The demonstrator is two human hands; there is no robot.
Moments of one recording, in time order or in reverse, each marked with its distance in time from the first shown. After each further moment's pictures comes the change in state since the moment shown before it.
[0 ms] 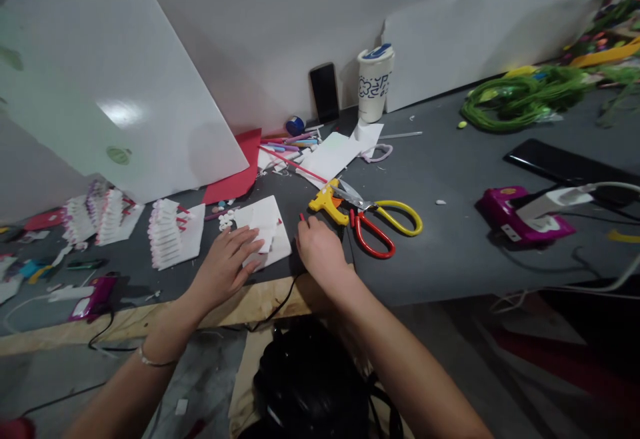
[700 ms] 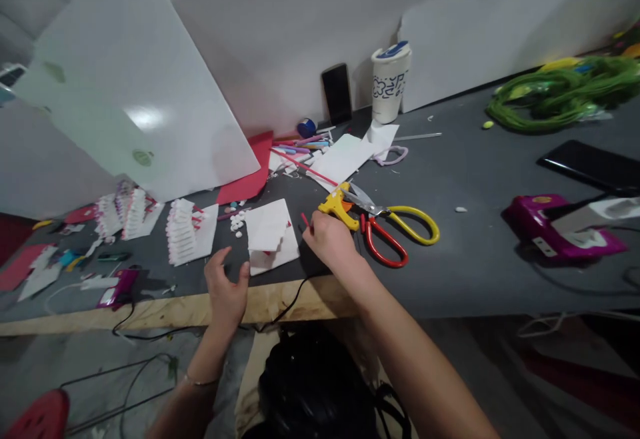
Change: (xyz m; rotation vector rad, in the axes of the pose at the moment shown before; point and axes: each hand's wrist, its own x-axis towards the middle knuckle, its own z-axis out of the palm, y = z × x) left_hand -0.047 0.018 0.061 -0.032 0.550 -0.664; right_hand 0.026 0.017 0.008 0.289 0.162 0.123
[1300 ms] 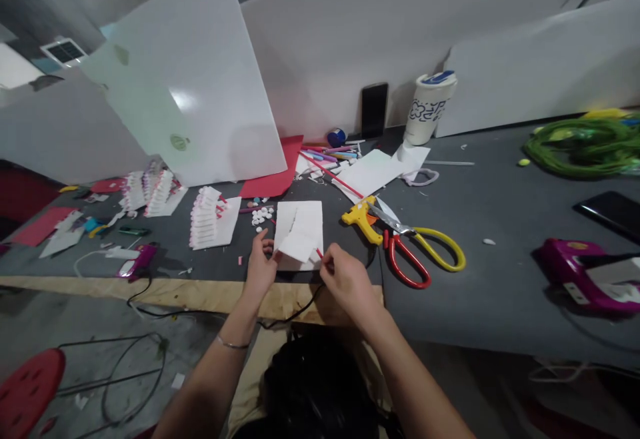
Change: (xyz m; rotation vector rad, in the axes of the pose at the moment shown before) left_hand 0.017 0.015 0.036 -0.478 -0.214 -0.566; right_hand -0.056 -0.002 0.009 0.423 -0.064 -0.068
